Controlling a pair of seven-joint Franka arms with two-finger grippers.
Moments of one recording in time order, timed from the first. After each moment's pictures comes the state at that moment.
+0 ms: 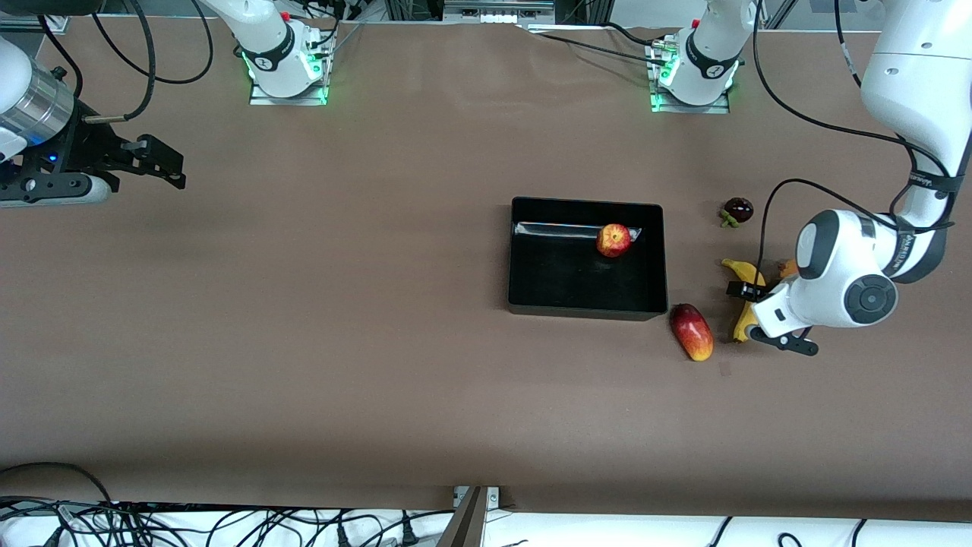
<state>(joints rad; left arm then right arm) 0.33 0.63 -0.31 -1.76 0.26 2.07 0.14 0.12 0.02 -0.01 -1.59 0.00 1.57 0.05</state>
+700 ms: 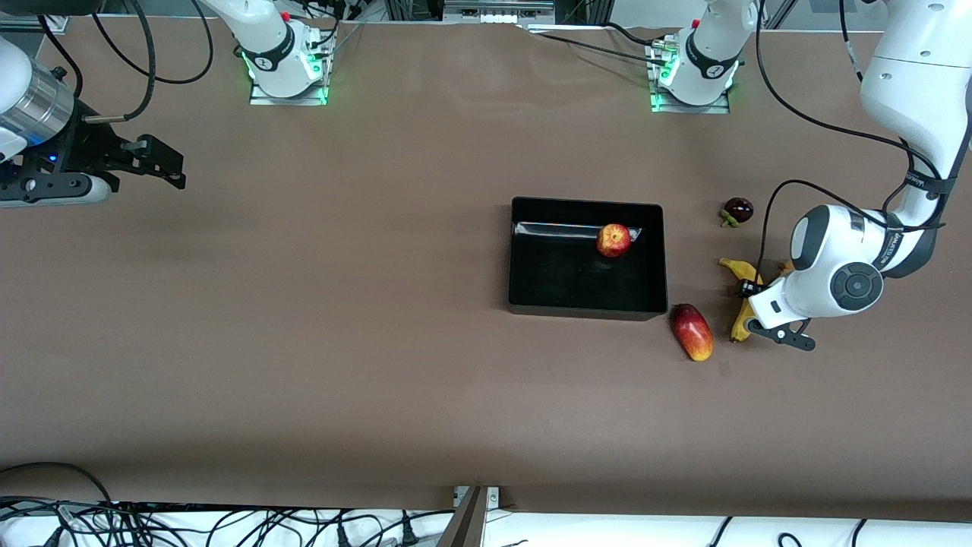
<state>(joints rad) 0.35 0.63 -0.31 -1.83 0.38 2.18 0.15 0.12 0.02 -0.01 -1.59 0.00 1.57 0.05</state>
